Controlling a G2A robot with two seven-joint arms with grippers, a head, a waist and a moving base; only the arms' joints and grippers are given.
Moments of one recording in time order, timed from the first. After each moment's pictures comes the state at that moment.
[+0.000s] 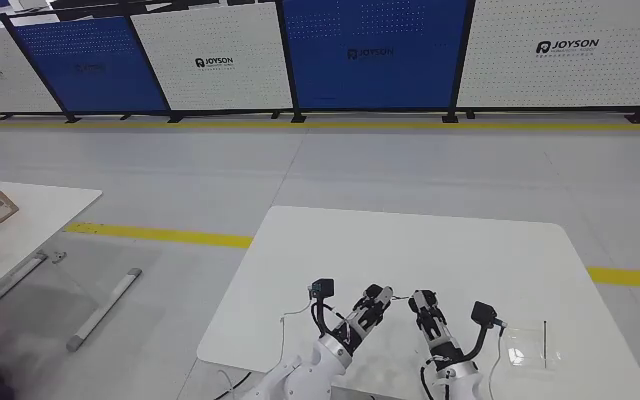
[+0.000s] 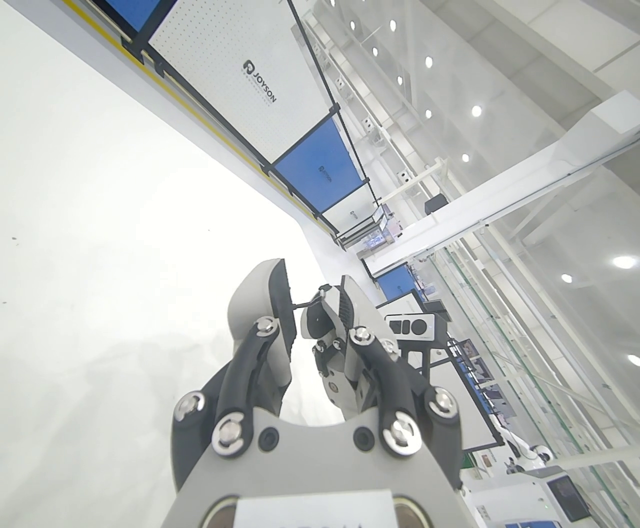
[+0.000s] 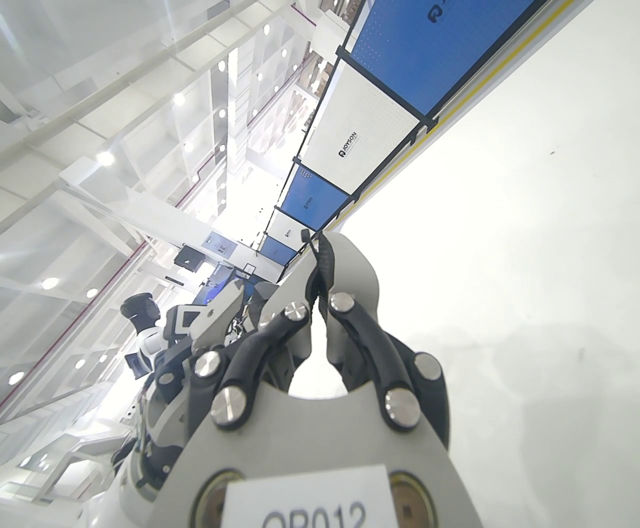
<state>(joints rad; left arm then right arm) 1.55 -1.27 -0.97 -1.73 0.28 -0.07 0.11 -1.63 -1.34 1.13 -1.68 -0.39 -0.15 -0.07</state>
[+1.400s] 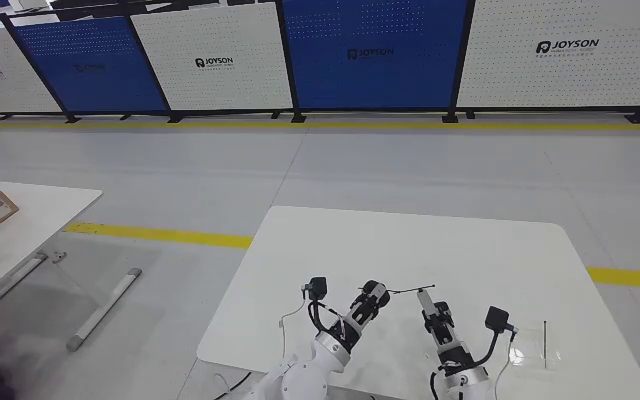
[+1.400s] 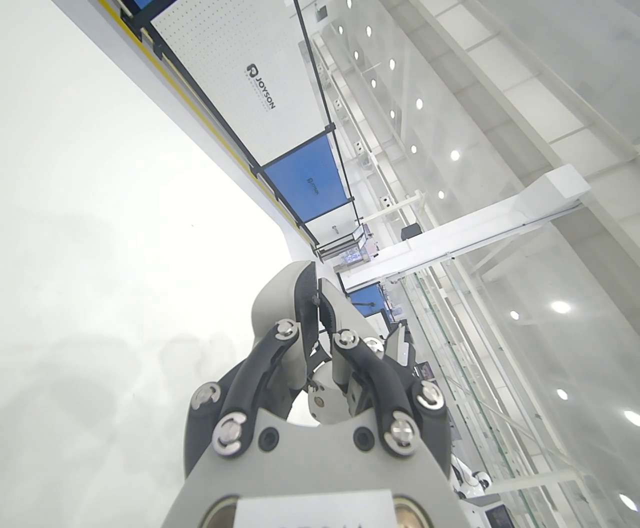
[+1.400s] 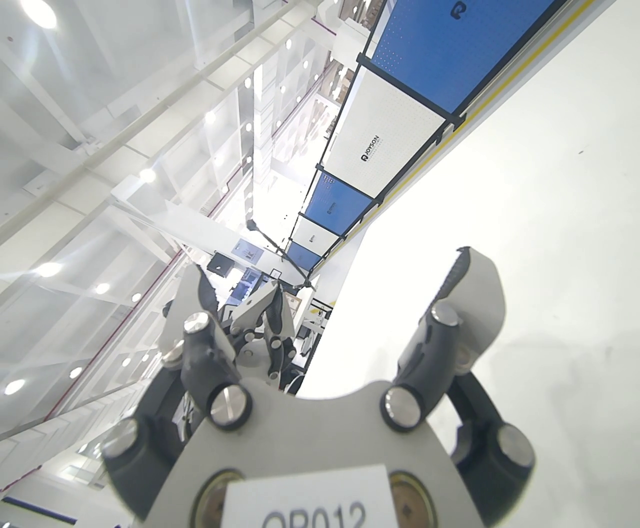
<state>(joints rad) 1.58 -1.28 -1.00 -1.78 0.12 -0.06 0.11 -1.68 -1.33 1.18 -1.73 -0.31 -0.23 -0.04</state>
